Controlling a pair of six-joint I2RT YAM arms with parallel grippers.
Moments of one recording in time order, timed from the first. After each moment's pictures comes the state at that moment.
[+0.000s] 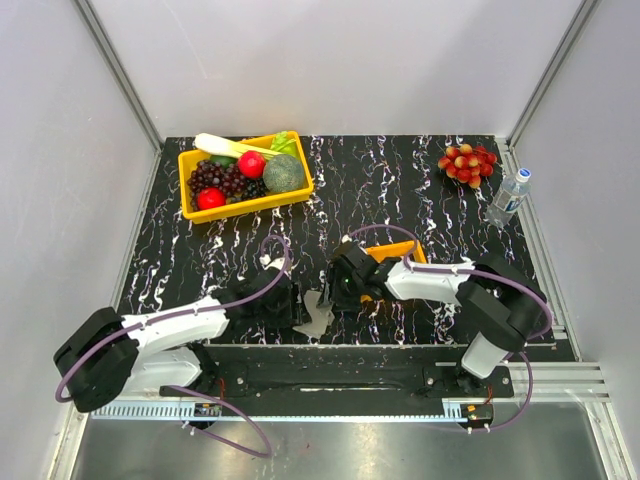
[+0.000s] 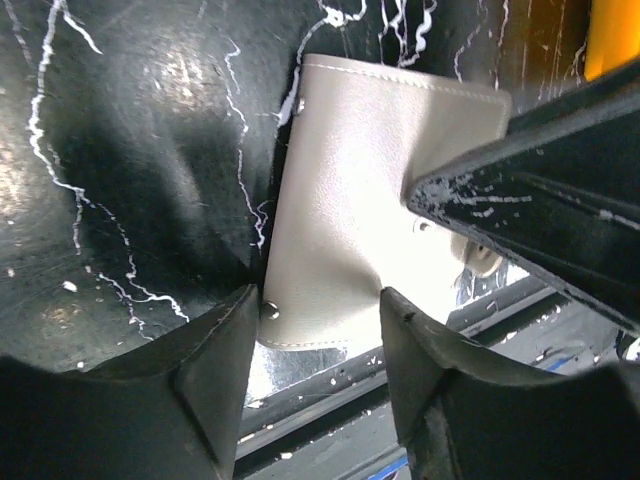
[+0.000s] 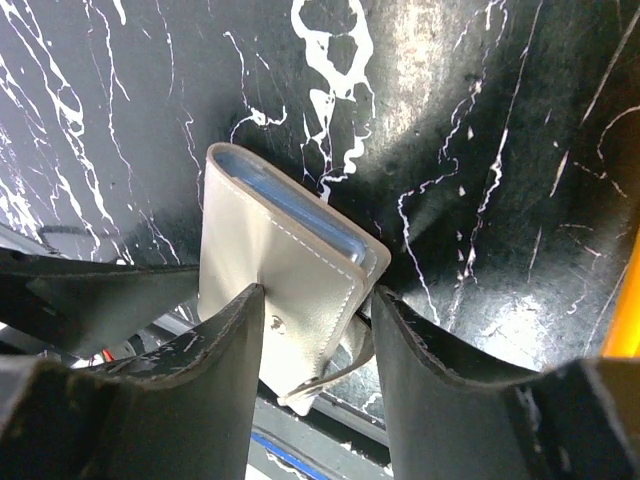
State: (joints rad) left arm -0.87 1.15 0.44 -0.22 0.01 -0.88; right arm 0.91 1.66 0.85 -0.16 -0.13 1.02
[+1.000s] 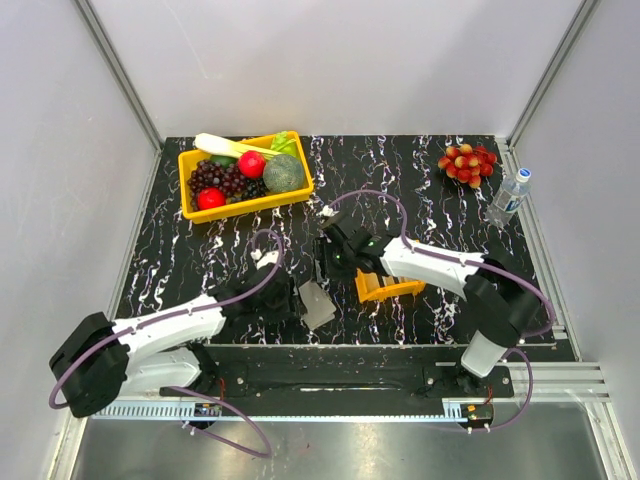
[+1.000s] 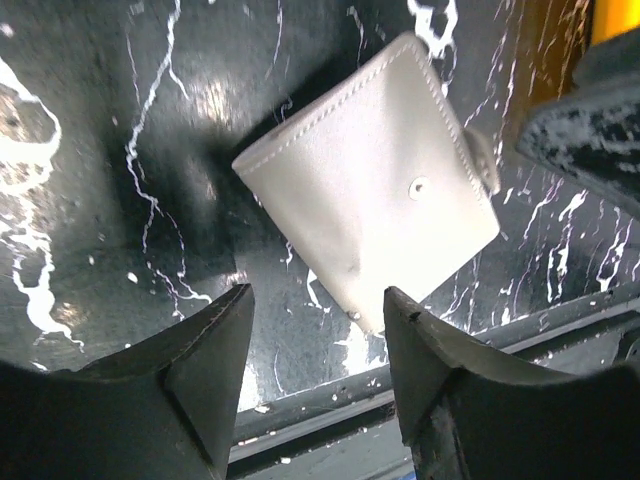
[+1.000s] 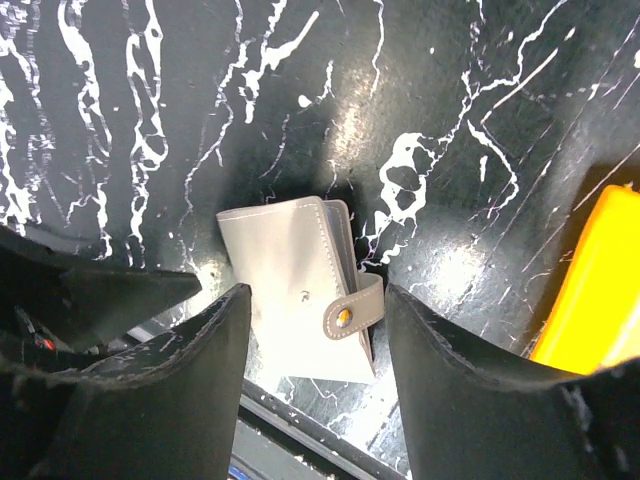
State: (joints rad) left arm -0.87 1.11 0.47 -0.30 -0.09 -0.95; right arm 0.86 1.71 1.12 -0.35 -0.07 0.66
